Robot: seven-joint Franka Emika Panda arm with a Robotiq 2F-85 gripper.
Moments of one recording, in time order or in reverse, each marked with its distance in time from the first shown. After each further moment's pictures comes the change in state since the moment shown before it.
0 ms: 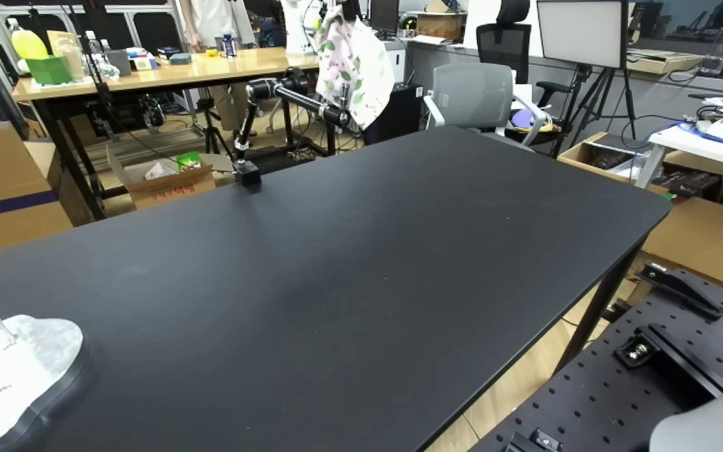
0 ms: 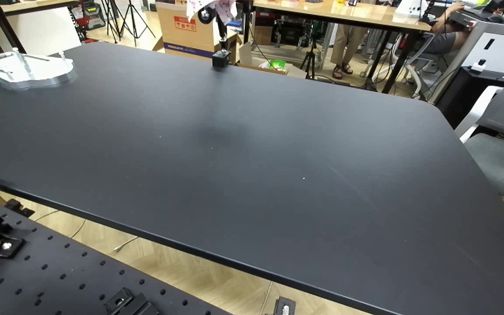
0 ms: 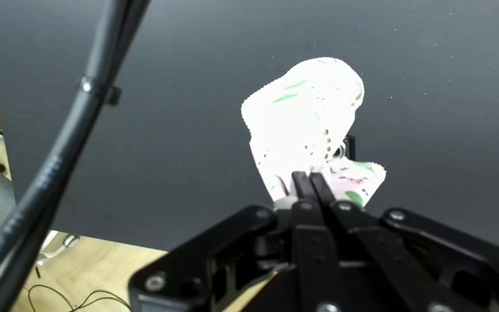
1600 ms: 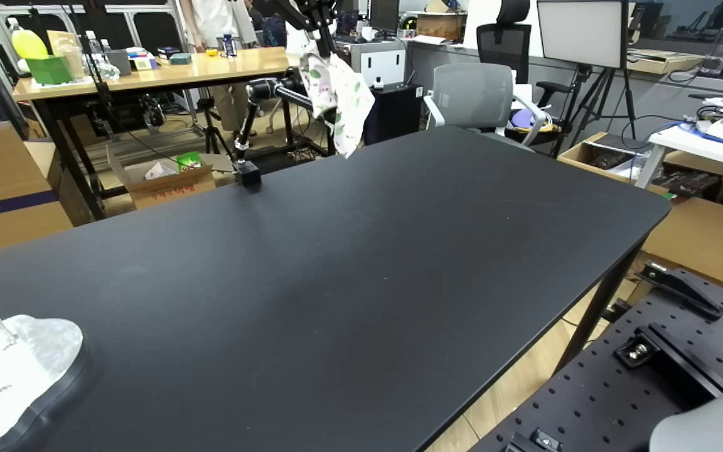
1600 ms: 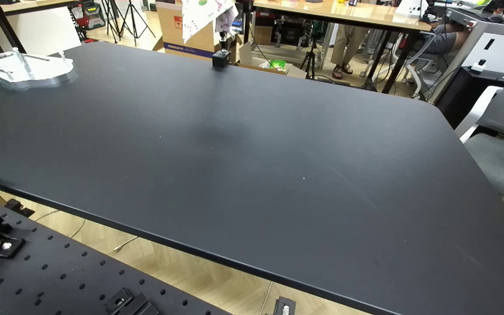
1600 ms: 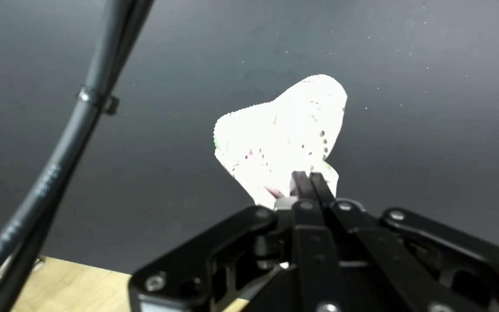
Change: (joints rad) arm 0.049 0.180 0.003 0.149 0.020 -0.074 0.004
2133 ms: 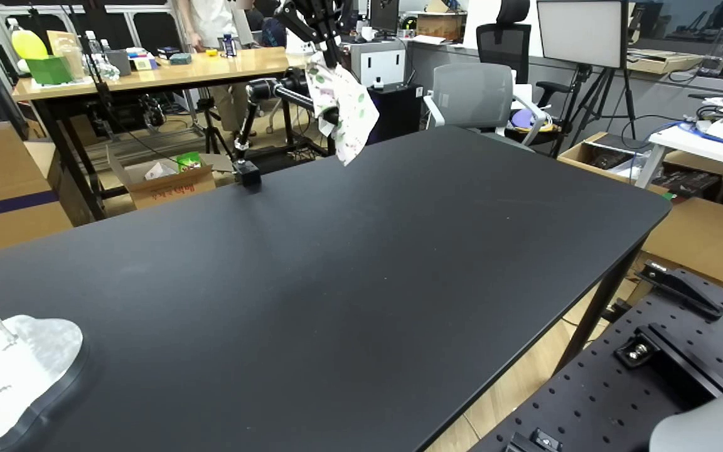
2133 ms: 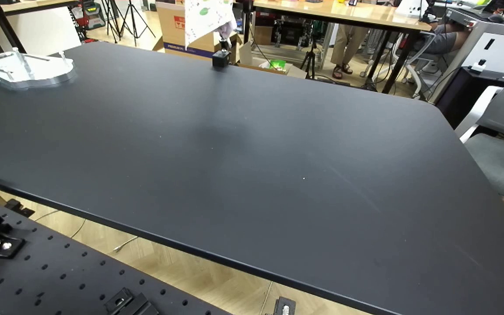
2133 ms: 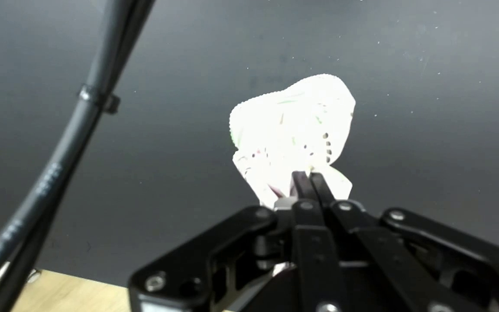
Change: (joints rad) arm -0.006 0.029 -0.011 0.005 0.000 0.001 -0.013
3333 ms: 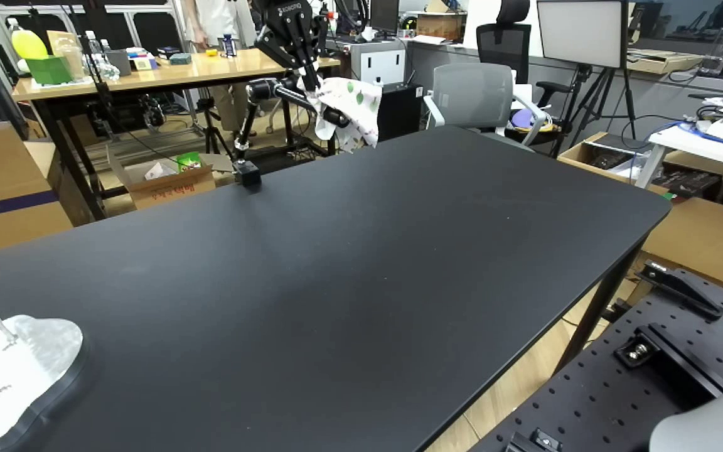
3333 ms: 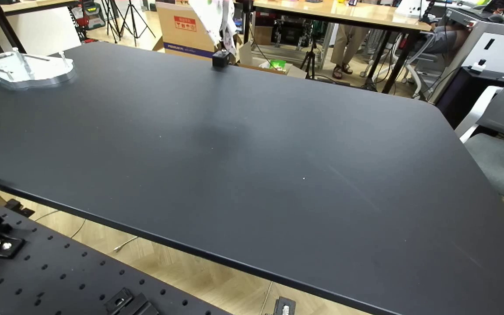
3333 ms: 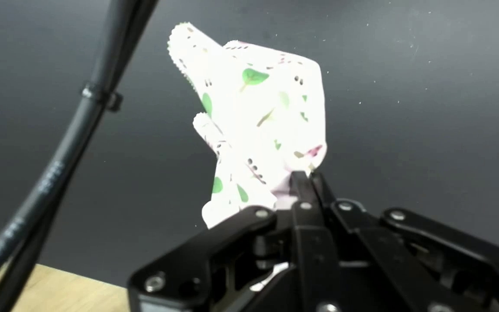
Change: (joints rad) arm 0.024 0.131 0.017 0.109 0.000 0.000 -0.035
